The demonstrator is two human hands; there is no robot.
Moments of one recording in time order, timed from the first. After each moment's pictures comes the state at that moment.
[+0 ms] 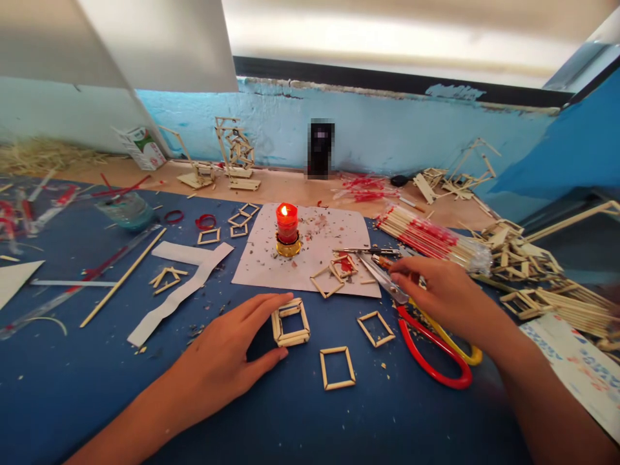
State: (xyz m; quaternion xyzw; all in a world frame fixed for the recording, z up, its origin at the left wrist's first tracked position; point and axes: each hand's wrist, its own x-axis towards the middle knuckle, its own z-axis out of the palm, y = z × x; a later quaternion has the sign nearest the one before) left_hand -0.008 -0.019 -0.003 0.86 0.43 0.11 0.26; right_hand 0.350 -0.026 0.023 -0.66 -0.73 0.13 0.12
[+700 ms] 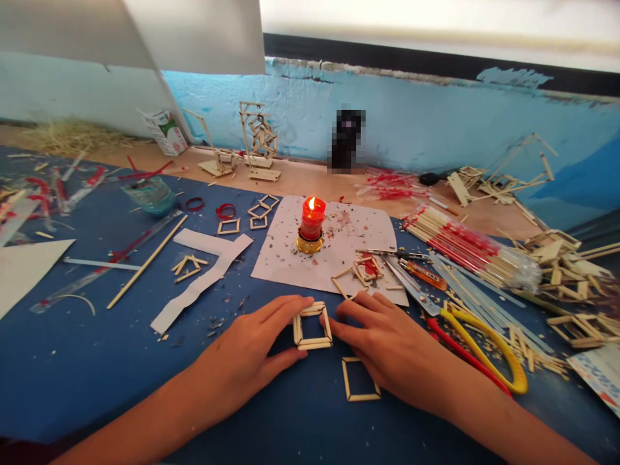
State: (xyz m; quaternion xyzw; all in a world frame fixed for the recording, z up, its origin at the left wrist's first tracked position) left_hand -0.014 -0.023 -0.013 0.84 0.41 0.14 0.32; right_hand 0.251 -0.036 0.003 -0.39 -0.91 0.17 0.03
